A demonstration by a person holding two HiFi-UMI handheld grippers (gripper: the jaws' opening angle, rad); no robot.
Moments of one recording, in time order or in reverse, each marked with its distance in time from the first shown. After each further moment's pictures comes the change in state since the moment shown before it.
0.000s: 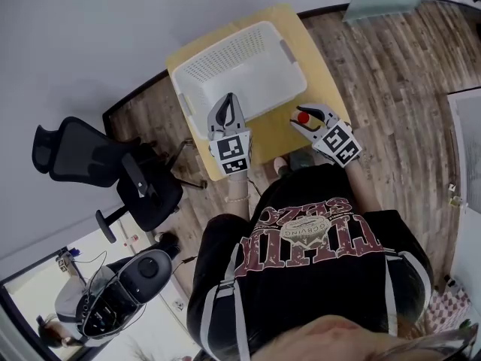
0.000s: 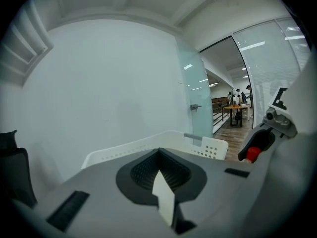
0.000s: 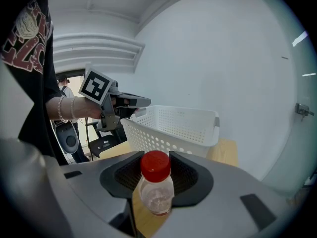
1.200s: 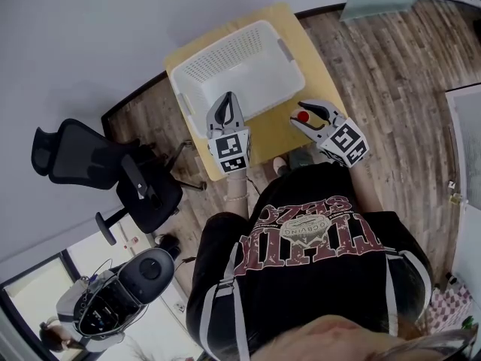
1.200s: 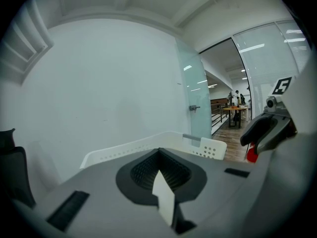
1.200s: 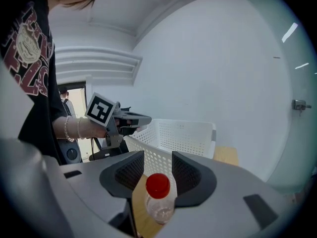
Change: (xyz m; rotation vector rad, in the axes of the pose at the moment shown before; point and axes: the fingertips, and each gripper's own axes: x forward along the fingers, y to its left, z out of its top) left arm -0.001 -0.005 0.002 -0.007 -0.004 -0.016; right arm -0.028 0.001 0.030 0.048 -0.120 0.010
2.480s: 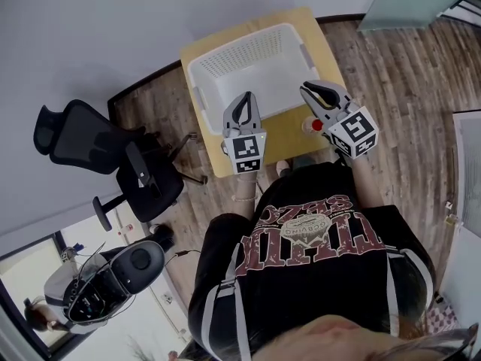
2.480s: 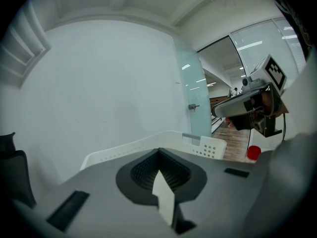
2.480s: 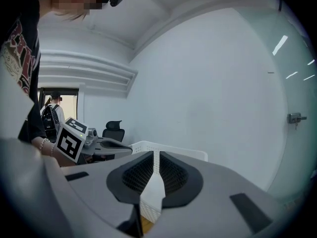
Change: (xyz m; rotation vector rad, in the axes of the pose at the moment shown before) left arm -0.001 -0.003 -0.001 0.034 -0.004 0.003; right arm 0.023 -0.045 0.082 -0.022 -0.168 -0.101
